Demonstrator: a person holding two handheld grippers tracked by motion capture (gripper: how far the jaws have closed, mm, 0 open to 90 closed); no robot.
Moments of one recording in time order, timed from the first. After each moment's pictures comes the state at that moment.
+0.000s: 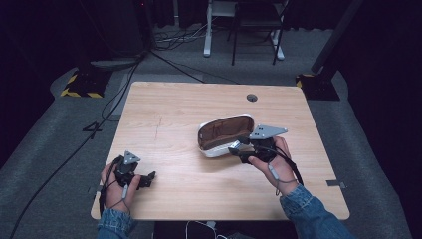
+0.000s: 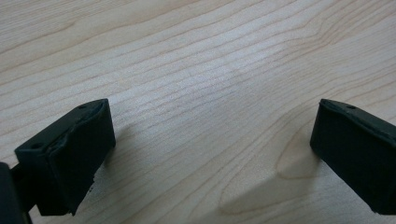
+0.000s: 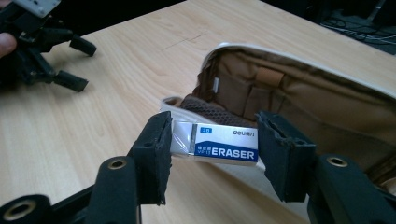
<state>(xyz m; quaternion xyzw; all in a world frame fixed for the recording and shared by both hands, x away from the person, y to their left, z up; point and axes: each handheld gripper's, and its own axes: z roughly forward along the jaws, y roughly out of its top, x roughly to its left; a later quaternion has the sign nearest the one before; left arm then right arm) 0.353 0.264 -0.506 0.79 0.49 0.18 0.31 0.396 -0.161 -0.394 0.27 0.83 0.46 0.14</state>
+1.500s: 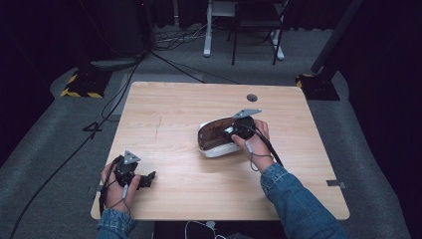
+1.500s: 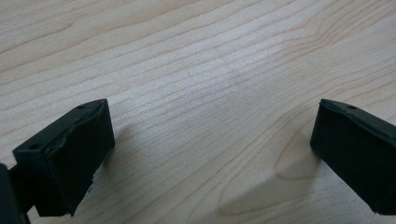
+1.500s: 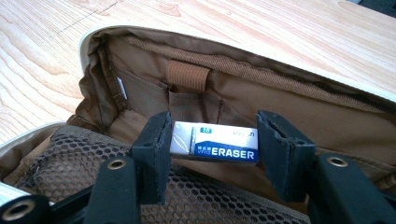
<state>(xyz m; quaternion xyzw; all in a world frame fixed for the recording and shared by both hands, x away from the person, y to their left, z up) 0.353 0.264 -0.507 0.79 0.49 0.18 0.31 0.481 -0.124 -0.430 0.37 0.83 0.37 0.17</state>
